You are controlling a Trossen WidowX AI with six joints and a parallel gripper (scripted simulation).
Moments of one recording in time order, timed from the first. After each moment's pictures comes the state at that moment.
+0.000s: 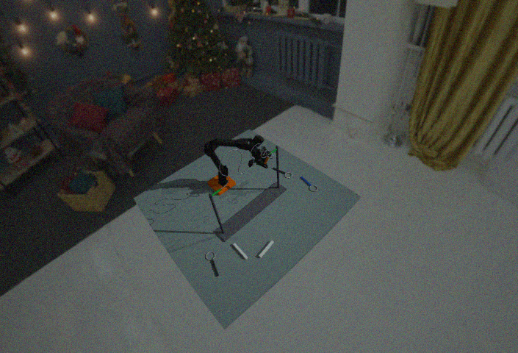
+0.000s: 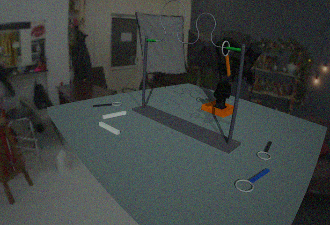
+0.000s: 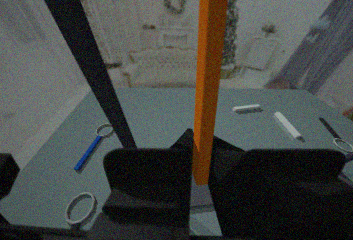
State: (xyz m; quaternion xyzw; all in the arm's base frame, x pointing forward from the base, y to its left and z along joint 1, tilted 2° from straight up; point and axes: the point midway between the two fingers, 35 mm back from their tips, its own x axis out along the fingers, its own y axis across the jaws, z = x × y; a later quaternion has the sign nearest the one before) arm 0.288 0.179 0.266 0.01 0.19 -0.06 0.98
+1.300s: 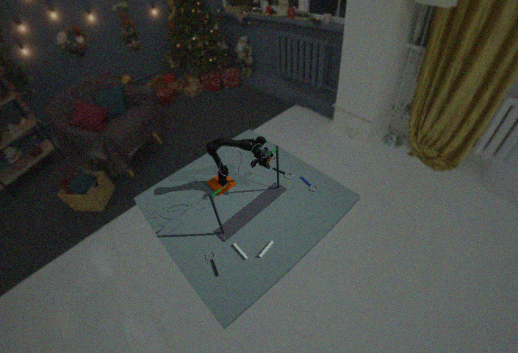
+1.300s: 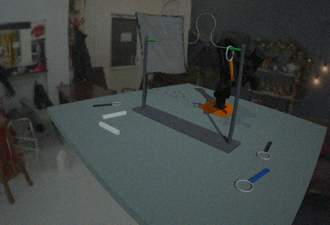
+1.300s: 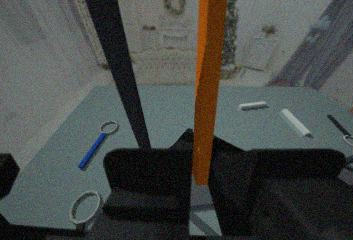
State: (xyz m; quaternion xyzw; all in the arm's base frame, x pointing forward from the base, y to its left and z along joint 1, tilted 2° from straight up) arm 0.289 0.200 0.248 0.01 0.19 -0.06 0.98
